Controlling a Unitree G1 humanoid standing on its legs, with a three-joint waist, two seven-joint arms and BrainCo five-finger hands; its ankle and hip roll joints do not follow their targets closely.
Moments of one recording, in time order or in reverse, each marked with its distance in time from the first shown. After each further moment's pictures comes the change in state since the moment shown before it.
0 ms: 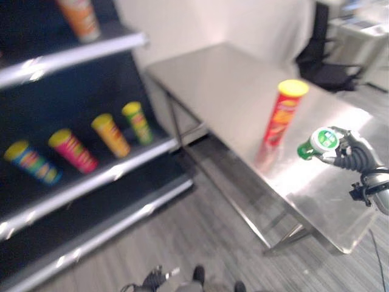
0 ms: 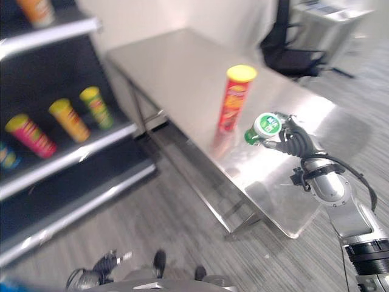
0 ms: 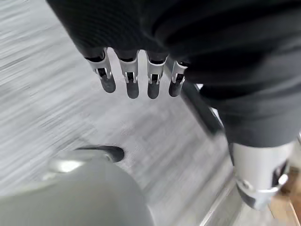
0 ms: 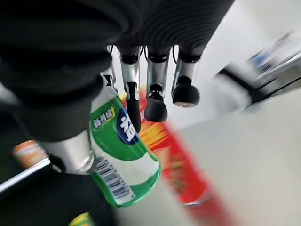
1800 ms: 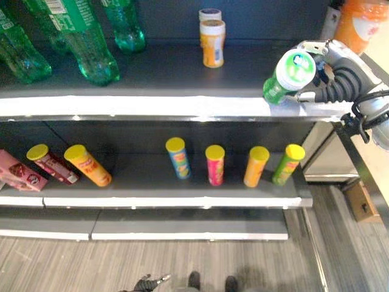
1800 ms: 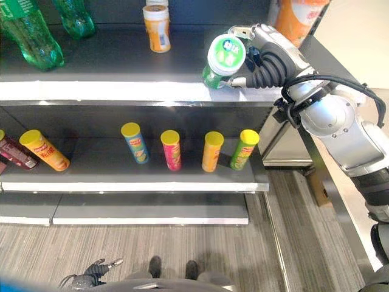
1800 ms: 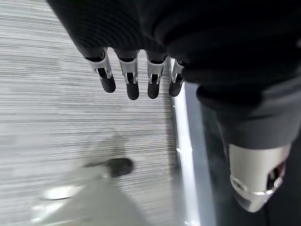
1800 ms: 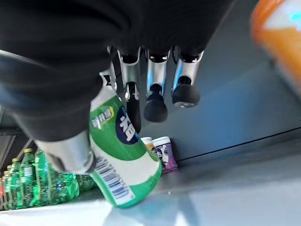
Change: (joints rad) left arm -0.022 0.052 -0.034 0.083 0.021 0.012 0.044; right arm -0.685 -0.198 0.404 -0.009 0.167 -0.005 0.041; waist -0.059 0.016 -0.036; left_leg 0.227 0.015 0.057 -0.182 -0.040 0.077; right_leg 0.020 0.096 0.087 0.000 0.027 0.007
